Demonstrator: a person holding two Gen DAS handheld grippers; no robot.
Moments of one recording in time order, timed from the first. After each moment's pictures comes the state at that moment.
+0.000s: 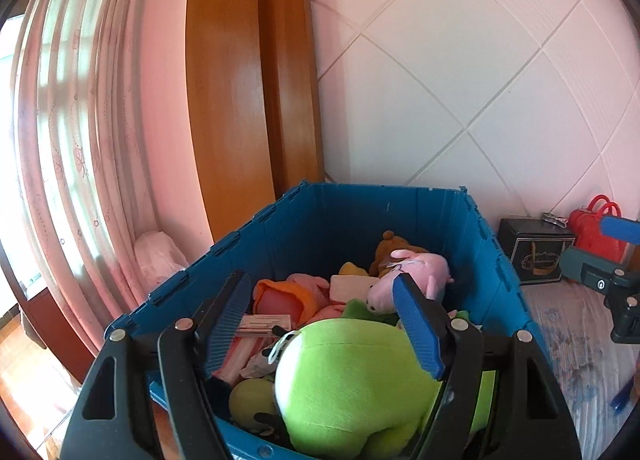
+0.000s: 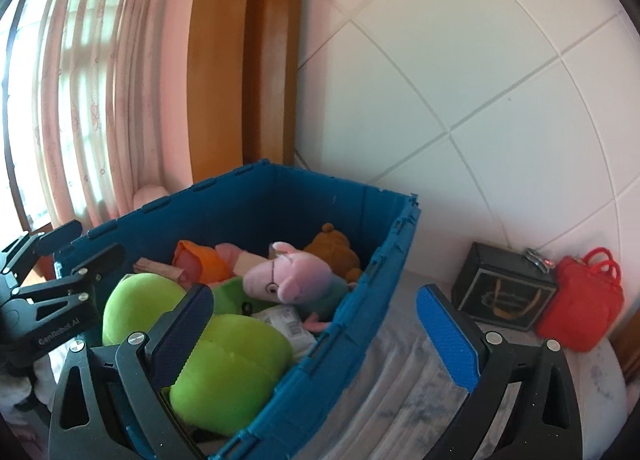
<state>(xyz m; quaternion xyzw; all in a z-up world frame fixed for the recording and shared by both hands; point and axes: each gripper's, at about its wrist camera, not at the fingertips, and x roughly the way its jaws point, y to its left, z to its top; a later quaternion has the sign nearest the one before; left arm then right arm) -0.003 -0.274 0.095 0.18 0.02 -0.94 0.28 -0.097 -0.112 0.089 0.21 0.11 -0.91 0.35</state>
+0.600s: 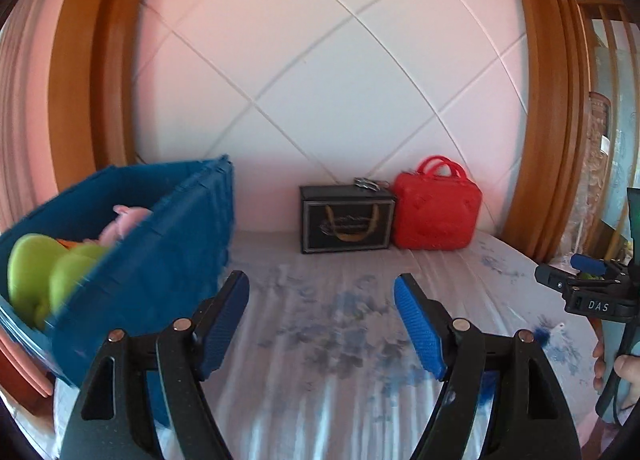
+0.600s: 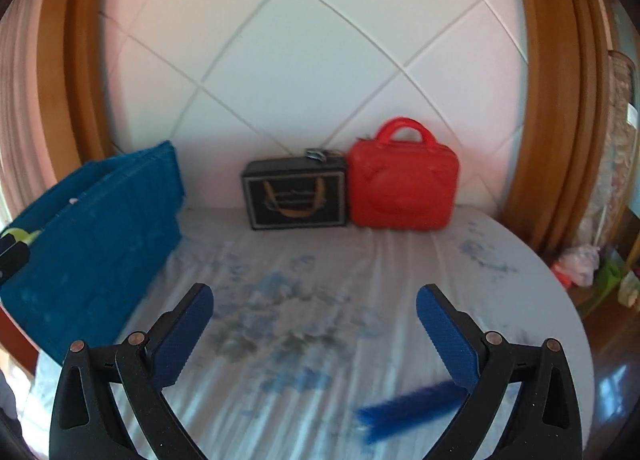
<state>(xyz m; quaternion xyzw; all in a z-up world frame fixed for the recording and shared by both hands) -0.026 0.057 0.037 0.22 0.04 -0.97 0.07 -0.136 0.306 0.020 0.28 0.02 -0.95 0.14</state>
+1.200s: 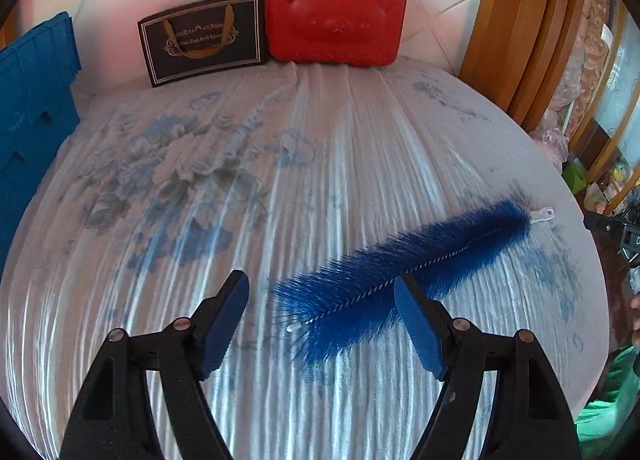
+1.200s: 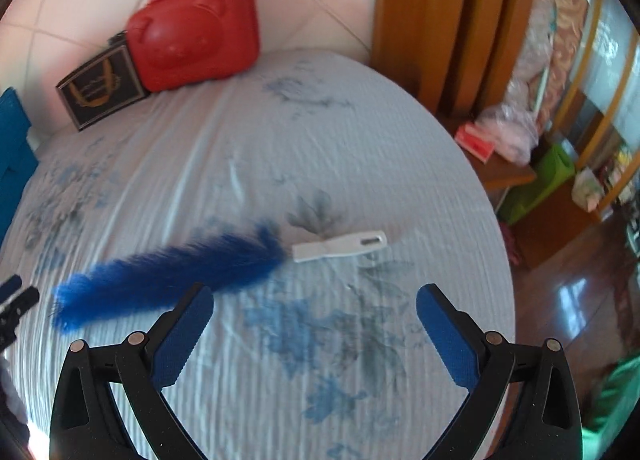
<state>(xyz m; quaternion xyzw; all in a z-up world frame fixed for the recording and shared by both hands) -0.128 0.301 -0.187 0.45 0.04 -0.89 0.02 -0.230 0.649 -0.150 0.47 0.00 -0.88 0.03</state>
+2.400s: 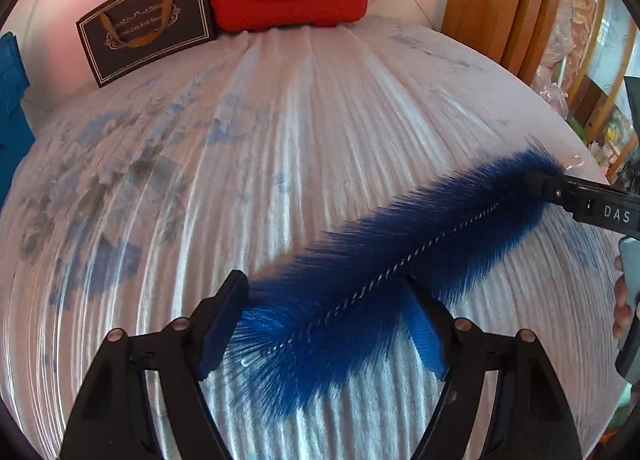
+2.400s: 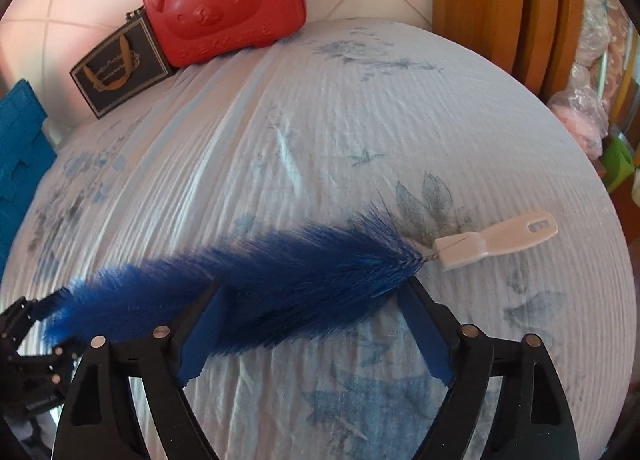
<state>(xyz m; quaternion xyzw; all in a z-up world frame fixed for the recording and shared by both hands) -0.190 0.338 -0.260 0.47 0.00 -0.88 -0.02 -0.284 0.589 -0.232 0.48 -0.02 -0.87 0.11</state>
